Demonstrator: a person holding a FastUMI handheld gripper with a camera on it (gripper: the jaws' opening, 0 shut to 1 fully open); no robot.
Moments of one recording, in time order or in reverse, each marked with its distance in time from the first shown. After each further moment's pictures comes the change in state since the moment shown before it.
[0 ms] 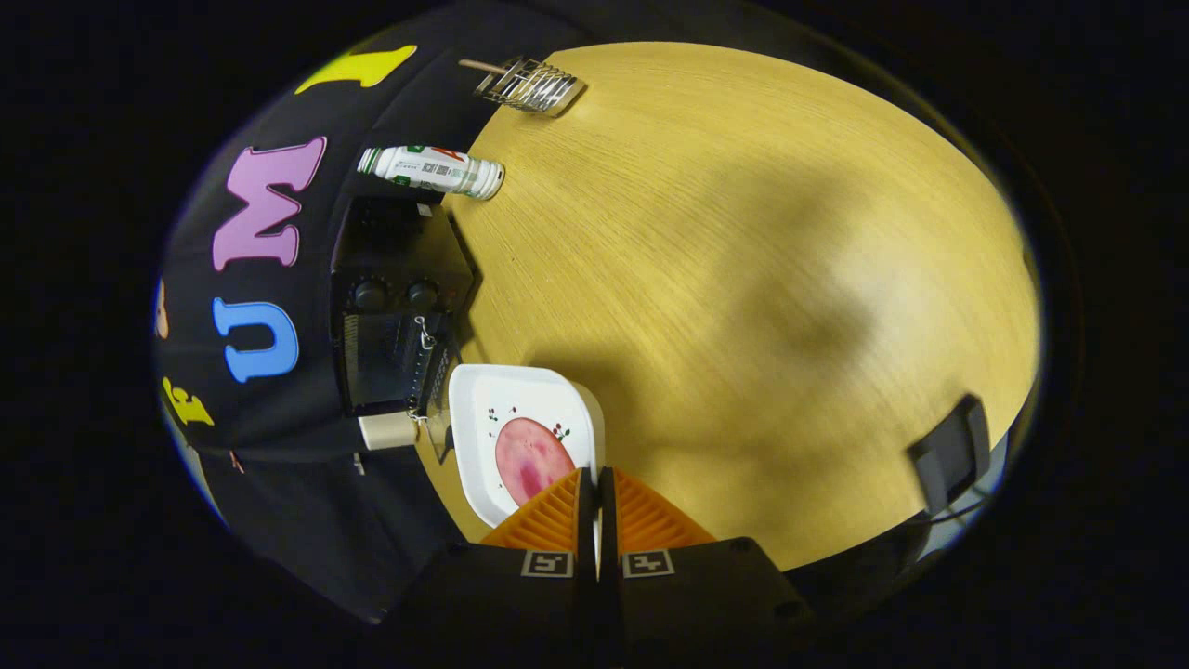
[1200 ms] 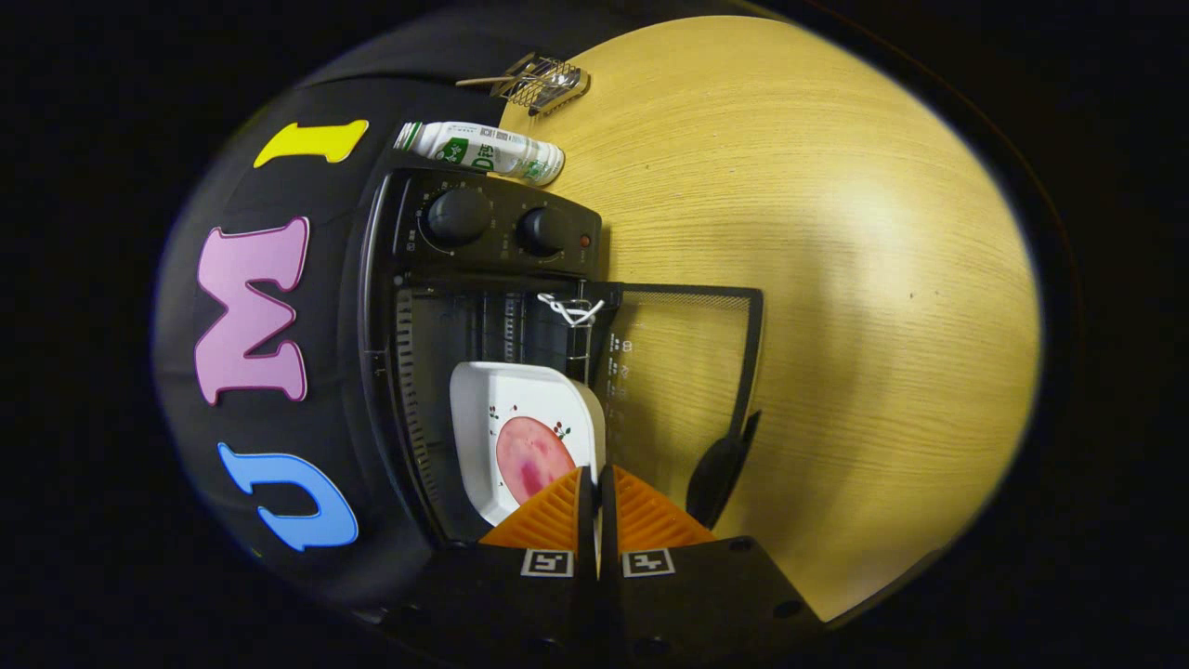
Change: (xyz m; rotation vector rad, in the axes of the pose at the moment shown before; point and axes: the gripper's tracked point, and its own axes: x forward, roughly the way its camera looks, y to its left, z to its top) arm 0.188 0.253 -0.036 0.506 -0.453 0.070
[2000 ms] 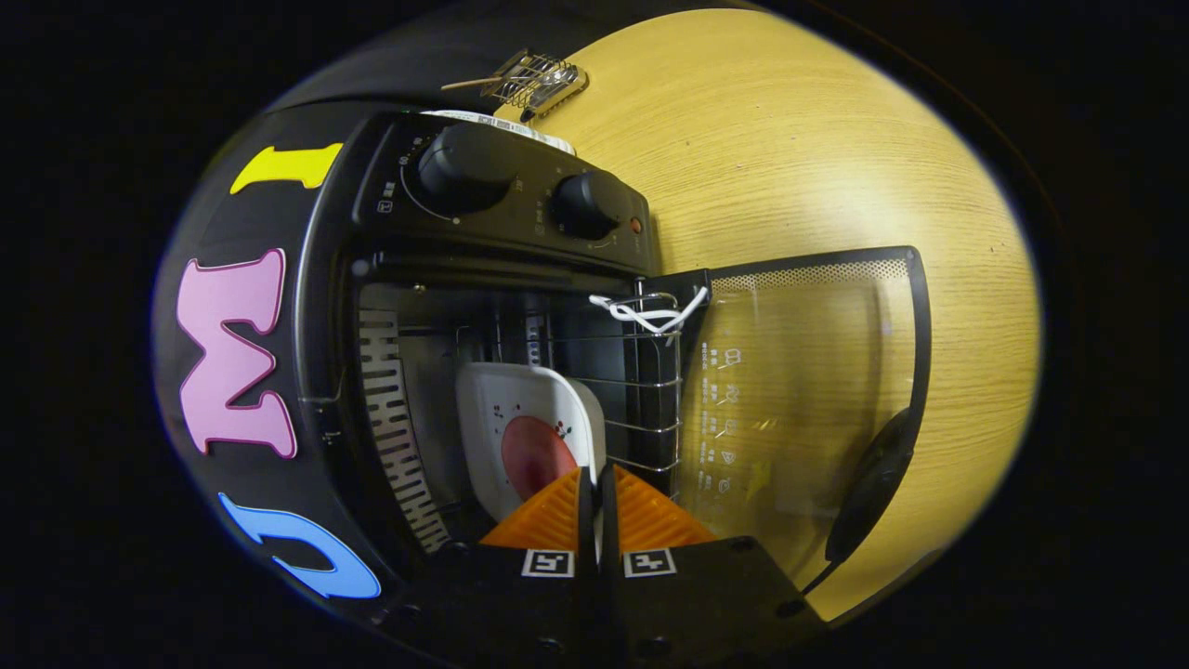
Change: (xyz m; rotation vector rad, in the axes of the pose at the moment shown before) arm 0.071 0.047 0.009 0.097 -0.103 0.015
